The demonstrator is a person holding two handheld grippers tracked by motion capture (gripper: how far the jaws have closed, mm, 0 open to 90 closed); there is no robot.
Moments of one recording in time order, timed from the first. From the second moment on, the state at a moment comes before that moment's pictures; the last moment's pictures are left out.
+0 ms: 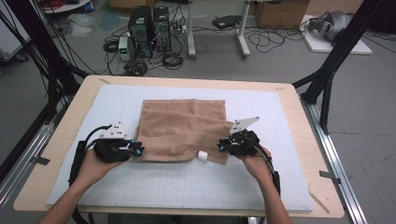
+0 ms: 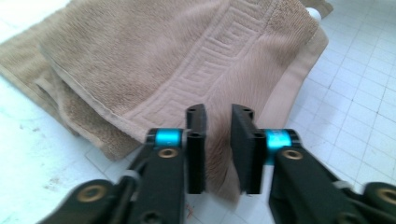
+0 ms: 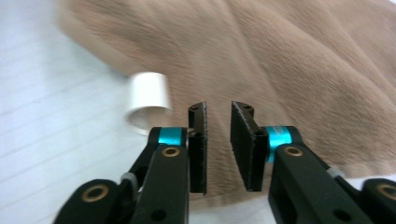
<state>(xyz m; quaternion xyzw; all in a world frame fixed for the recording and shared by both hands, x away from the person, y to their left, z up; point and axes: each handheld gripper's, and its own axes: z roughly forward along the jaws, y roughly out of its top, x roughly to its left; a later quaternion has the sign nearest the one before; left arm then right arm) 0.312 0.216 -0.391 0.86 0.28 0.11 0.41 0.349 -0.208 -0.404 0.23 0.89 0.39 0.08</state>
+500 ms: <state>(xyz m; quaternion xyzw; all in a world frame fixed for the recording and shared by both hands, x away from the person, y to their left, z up) 0.338 0.186 -0.433 0.89 0.27 0.10 0.35 0.348 -0.190 -0.435 0.23 0.91 0.34 0.05</state>
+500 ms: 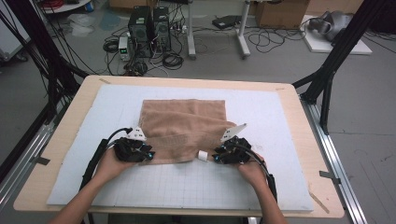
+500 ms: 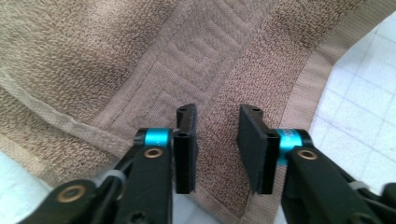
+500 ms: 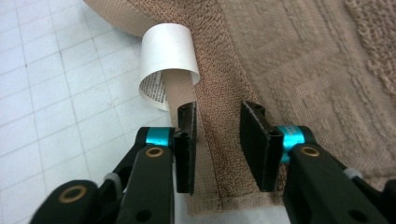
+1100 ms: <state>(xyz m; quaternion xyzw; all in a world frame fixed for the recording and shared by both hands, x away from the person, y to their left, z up) 0.318 0.198 -0.419 0.87 0.29 0.11 0.37 0.340 -0.197 -0.425 0.23 0.90 0.36 0.02</state>
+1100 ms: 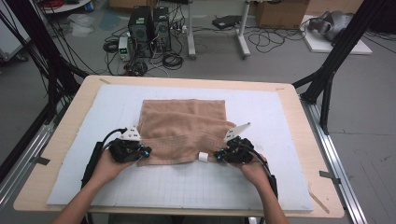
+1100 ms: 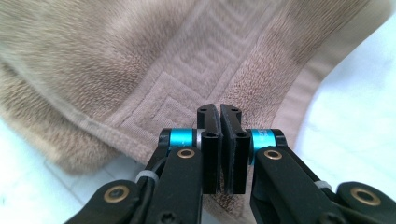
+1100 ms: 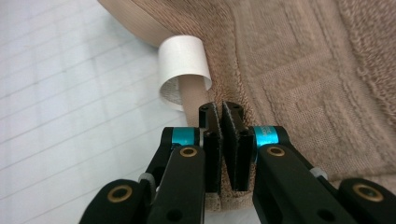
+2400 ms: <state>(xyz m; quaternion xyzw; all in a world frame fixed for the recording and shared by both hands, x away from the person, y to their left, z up) 0.311 0.201 -0.431 0.86 0.27 0.09 0.42 0.313 -0.198 -0.428 0.21 0.89 0.41 0.05</state>
